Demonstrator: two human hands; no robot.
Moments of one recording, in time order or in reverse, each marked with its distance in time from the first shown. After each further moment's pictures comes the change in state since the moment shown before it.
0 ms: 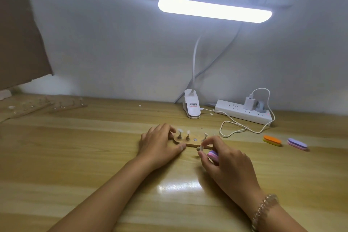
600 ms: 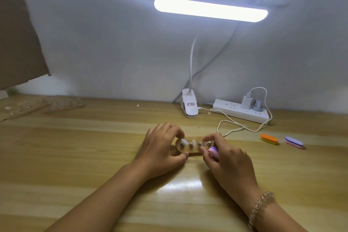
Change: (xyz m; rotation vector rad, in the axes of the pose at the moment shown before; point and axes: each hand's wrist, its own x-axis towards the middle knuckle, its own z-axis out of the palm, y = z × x) left_hand -0.019 0.009 -0.010 0.036 0.068 0.376; right_hand 0.001 0.003 -0.003 -0.017 0.027 0.064
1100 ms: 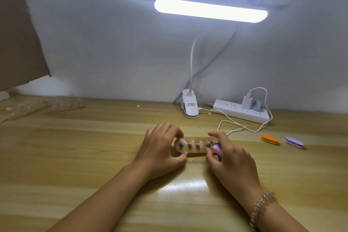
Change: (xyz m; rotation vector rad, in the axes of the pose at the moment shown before) left_hand 0.000 0.001 0.000 0.015 0.020 -0.012; right_hand 0.000 0.003 -0.001 -0.008 -0.012 0.081
